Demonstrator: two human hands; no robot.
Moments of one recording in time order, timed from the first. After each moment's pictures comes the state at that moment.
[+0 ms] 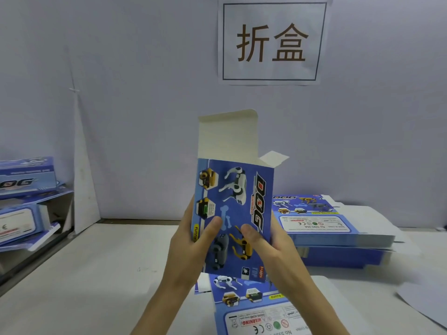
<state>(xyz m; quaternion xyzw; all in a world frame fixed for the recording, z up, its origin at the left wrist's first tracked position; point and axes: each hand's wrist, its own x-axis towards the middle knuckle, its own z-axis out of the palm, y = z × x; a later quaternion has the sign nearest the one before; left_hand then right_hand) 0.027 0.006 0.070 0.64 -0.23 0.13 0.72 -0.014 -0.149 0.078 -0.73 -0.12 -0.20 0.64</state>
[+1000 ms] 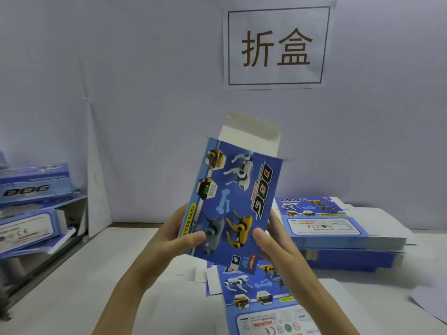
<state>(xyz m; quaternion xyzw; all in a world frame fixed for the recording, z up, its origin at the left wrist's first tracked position) 0.040 0.073 0.087 0.68 -0.30 -0.02 0.67 -0.012 -0.151 0.073 -0.67 -0.15 -0.11 0.72</state>
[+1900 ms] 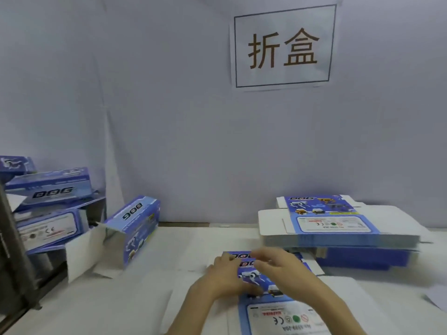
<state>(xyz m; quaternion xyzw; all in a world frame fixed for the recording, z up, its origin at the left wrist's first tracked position) 0.080 -0.007 0.002 0.95 -0.19 -0.10 0.21 0.000 -0.159 0.050 -0.92 -0.04 0.00 0.40</state>
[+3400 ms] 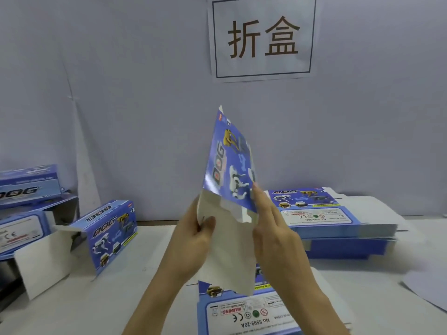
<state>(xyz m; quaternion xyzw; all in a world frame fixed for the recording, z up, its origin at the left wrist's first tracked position) 0.015 0.012 0.096 0.74 -0.22 0.11 0.63 -0.023 -0.147 0.077 -0.87 -0.09 -0.42 0.26</state>
